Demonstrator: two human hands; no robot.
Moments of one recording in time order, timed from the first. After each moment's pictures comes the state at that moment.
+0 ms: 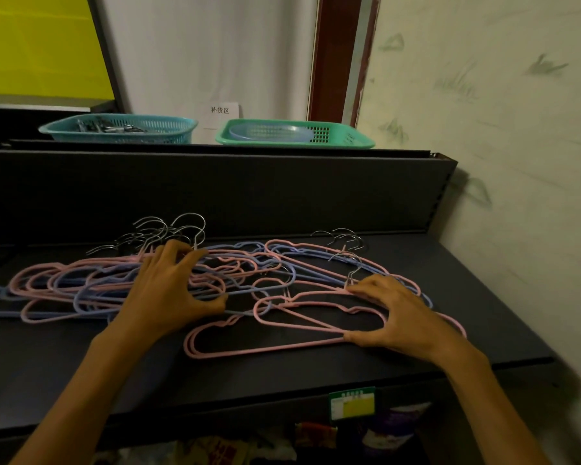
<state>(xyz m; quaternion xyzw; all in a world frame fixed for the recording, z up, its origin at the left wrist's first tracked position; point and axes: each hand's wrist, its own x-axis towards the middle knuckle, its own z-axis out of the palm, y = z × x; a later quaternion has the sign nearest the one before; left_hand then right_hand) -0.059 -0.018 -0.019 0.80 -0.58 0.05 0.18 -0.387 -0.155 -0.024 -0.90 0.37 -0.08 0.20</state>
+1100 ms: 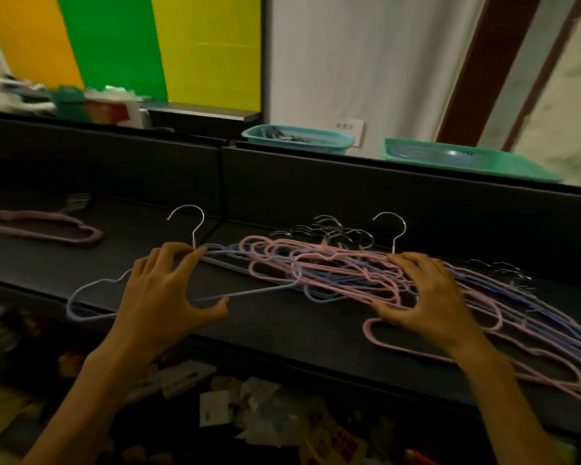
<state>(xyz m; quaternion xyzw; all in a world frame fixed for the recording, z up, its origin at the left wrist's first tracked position) 0.072 0.218 -0.009 0.86 -0.45 0.18 0.17 -0.185 -0.058 -0.010 -0.93 0.28 -0.24 0.06</state>
